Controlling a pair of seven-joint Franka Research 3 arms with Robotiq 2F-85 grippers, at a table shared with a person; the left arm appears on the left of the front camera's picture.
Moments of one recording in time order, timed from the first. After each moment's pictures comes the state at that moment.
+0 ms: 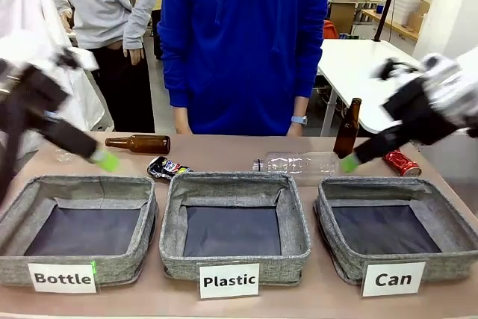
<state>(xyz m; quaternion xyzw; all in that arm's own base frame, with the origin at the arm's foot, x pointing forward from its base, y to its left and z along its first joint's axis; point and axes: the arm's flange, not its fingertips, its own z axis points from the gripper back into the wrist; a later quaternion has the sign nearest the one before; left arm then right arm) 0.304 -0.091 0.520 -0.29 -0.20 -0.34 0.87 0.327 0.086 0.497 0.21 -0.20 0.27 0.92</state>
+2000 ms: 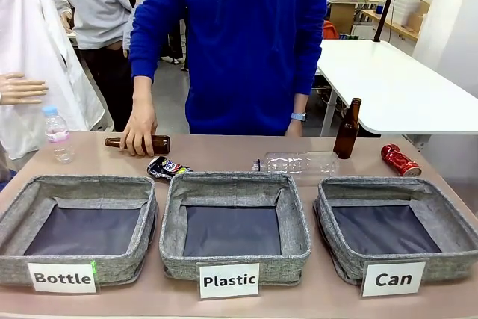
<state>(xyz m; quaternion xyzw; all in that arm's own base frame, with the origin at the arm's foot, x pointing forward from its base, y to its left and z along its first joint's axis) 0.226 0.231 0.466 -0.53 -0.35 0.00 0.78 0.260 -0.229 0.510 0.35 -0.27 -0.21 0.87</state>
